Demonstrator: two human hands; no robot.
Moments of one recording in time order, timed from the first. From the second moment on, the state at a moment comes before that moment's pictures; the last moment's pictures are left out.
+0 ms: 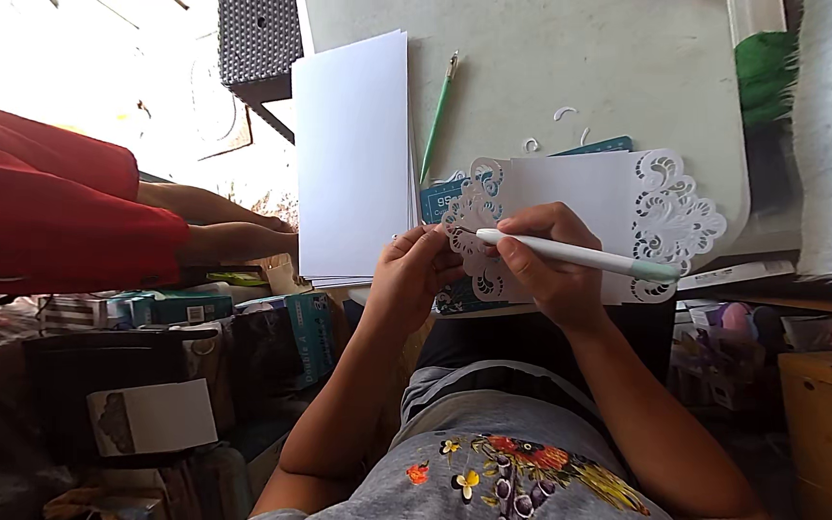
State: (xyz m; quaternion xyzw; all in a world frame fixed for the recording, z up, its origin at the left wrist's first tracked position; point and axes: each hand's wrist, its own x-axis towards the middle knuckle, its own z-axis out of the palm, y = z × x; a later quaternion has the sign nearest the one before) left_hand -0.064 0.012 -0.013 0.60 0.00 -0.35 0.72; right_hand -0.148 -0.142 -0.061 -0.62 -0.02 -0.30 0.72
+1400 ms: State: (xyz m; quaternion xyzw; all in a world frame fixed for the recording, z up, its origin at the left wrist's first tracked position) left_hand -0.072 0.013 -0.035 0.68 -0.13 -0.21 0.69; right_hand -0.144 -0.145 -0.065 -0.60 -0.03 -0.32 0.73
